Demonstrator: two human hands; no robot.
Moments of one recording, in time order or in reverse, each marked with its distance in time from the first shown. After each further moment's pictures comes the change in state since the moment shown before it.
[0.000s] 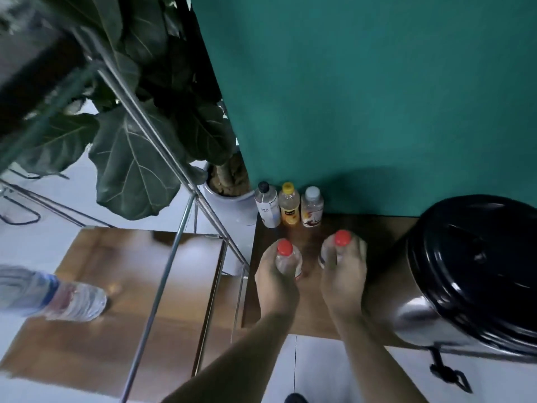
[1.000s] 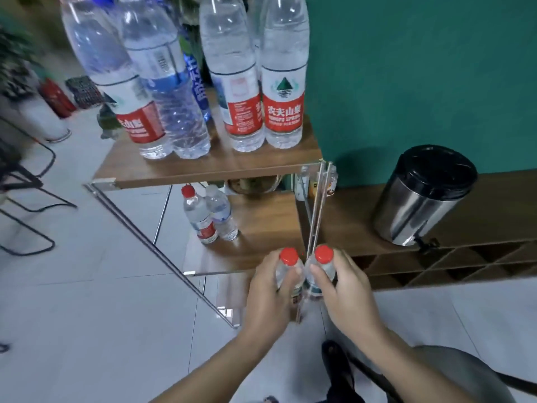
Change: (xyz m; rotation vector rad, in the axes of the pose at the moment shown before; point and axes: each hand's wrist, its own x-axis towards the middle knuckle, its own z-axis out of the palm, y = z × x) left_hand -0.244 0.011 -0.408 -0.021 -0.413 0.447; right_hand -0.407 -0.252 -0.043 -0.131 -0.159 -0.191
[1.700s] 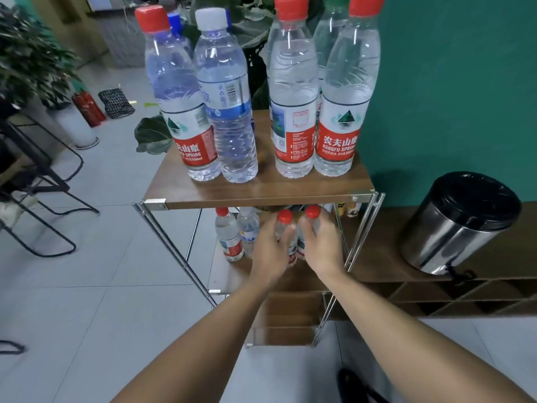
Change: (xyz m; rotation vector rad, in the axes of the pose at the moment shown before) left_hand 0.132 -0.007 -0.071 0.189 0.181 0.039; right_hand 0.149 -0.063 0.107 0.131 0.126 0.040
